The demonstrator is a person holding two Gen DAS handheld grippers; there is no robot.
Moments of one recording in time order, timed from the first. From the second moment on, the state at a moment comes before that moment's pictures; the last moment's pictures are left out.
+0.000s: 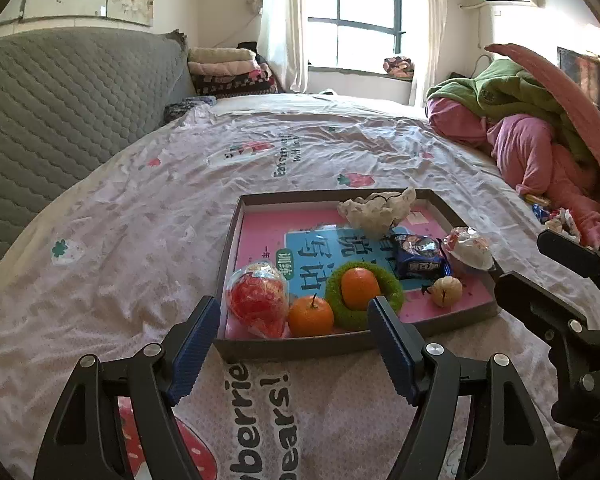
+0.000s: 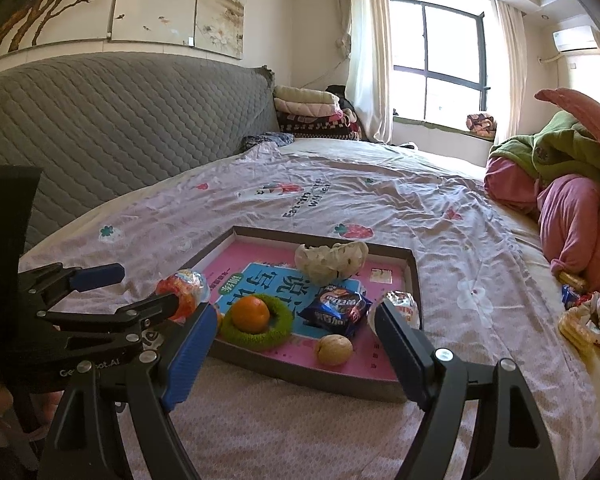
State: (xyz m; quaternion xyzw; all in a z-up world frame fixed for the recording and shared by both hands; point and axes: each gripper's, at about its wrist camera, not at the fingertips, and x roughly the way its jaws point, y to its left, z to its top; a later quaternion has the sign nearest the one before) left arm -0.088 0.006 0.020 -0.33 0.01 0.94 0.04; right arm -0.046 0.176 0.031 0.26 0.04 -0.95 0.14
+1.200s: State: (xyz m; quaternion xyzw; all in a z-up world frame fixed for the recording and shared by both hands) left arm -0.068 -0.001 -0.003 -0.36 0.01 0.93 0.03; right arm -0.029 0.178 0.010 0.29 0.02 -0.95 0.14
